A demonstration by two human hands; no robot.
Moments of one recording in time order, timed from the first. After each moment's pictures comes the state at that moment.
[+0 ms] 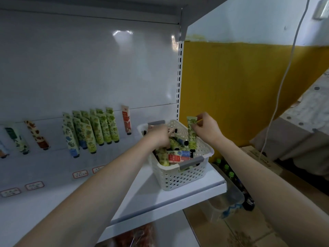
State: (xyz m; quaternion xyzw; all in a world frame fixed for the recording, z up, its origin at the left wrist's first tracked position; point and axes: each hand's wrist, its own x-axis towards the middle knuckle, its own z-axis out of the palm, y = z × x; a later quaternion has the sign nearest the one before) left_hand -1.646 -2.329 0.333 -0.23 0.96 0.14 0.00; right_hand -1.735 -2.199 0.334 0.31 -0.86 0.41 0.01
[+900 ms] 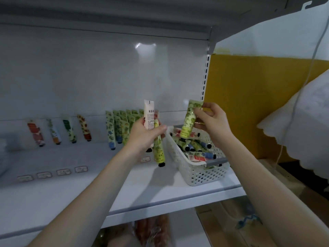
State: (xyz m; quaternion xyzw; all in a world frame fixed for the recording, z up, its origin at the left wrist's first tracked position) left_hand -1.490 -2.337 0.363 -0.20 0.67 0.61 -0.37; right_hand -1.633 -2.223 0.383 0.32 -0.62 0.71 -0.11
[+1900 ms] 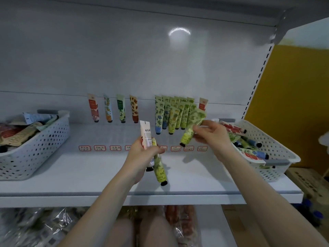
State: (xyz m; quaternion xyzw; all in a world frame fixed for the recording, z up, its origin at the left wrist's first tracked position) left_hand -1.369 -2.394 0.293 -0.33 0.57 0.66 -0.36; right_hand -1.549 -2.314 0.319 0.35 -0.66 0.63 -0.21
